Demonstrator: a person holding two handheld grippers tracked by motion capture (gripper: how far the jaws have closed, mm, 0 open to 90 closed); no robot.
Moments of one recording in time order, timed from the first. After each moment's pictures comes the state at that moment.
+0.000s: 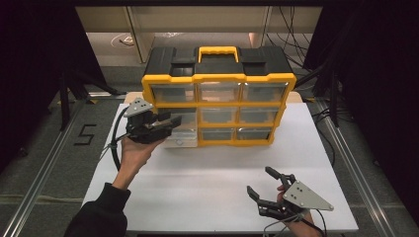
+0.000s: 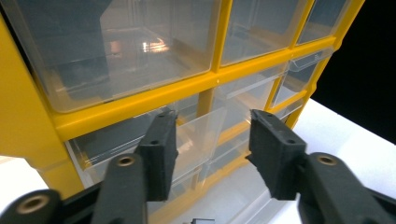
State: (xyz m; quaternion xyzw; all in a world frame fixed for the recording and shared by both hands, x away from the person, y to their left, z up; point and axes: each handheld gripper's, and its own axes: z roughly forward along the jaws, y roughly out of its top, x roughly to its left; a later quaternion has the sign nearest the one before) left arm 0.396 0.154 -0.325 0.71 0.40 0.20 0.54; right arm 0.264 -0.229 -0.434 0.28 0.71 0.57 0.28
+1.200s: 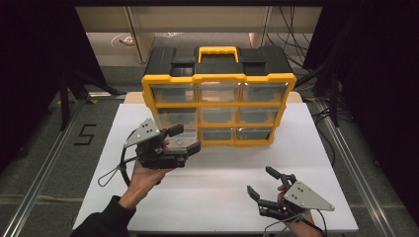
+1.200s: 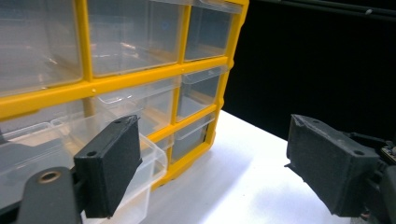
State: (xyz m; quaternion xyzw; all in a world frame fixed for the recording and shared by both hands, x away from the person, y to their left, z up) left arm 0.346 0.127 -0.341 0.70 0.30 0.14 0.63; right arm 0.264 -0.229 -0.433 0.28 0.71 0.58 0.28
